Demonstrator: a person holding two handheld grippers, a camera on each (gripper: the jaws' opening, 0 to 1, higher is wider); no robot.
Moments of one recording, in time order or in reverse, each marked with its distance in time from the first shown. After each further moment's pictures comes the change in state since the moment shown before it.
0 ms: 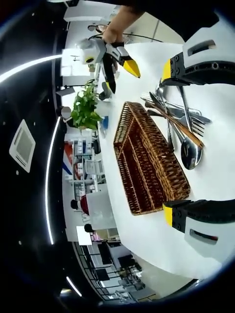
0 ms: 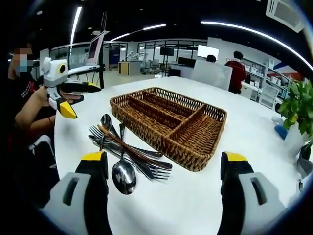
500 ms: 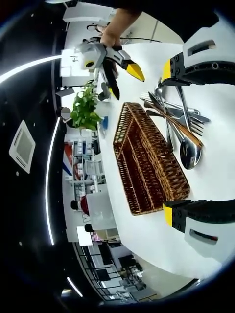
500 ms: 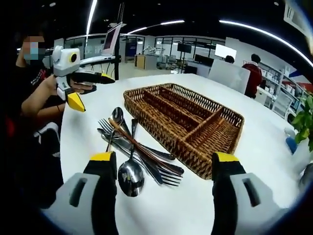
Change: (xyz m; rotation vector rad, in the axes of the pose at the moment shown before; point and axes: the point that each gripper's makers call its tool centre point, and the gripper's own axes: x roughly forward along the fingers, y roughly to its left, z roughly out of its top) left arm -0.001 0.000 -0.002 0.008 0.004 -0.003; right arm 0.020 0.024 0.002 -0.104 0.031 0.146
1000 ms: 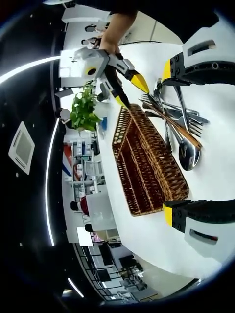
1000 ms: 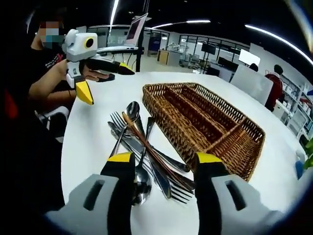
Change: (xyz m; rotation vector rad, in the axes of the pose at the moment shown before) left arm 0.000 -0.003 0.000 0.006 0.005 -0.003; right arm 0.032 0.023 0.007 -0.148 0.024 0.158
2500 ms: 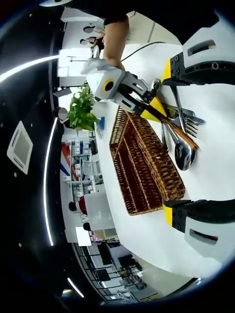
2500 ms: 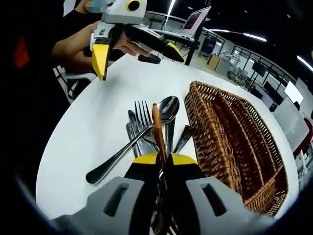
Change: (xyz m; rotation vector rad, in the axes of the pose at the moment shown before) left arm -0.005 0.001 -0.007 0.001 0.018 0.006; right arm 0.070 0.044 0.001 -0.362 0.008 0.309
